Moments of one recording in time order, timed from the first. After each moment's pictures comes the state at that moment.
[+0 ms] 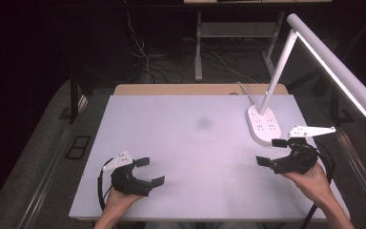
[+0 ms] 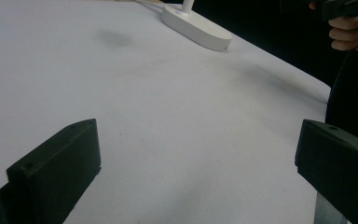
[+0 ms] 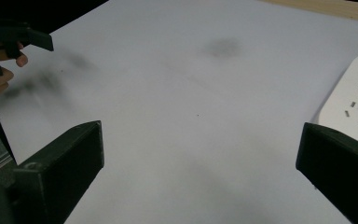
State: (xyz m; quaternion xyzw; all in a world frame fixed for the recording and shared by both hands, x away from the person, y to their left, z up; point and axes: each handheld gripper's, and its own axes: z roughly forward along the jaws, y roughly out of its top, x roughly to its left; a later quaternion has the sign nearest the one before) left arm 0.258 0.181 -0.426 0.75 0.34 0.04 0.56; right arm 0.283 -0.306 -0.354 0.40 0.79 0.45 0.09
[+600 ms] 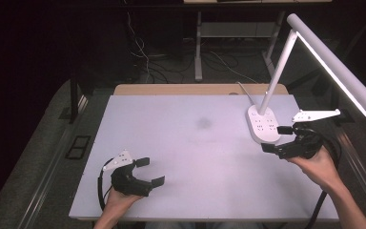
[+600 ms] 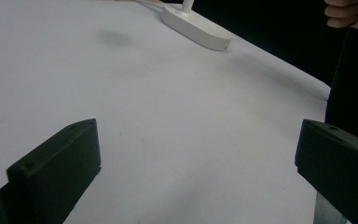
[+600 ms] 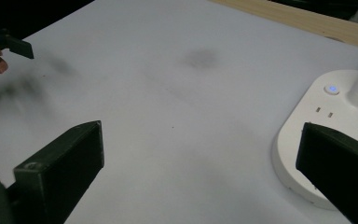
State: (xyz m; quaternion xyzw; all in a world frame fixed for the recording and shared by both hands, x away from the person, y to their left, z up) left arm 0.258 0.181 -0.426 0.75 0.34 0.04 0.56; right arm 0.312 -0.316 -0.330 0.40 0.80 0.43 0.10
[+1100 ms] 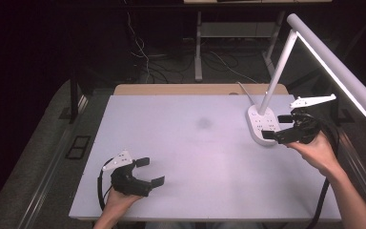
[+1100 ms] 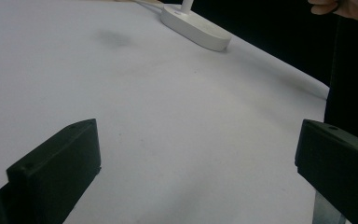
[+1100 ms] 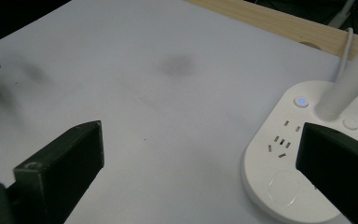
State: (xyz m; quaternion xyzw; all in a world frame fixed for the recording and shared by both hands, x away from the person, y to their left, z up) left arm 0.258 0.182 -0.425 0.75 0.34 0.04 0.56; right arm 0.348 -0.323 -0.323 0.41 0.81 0.41 0.10
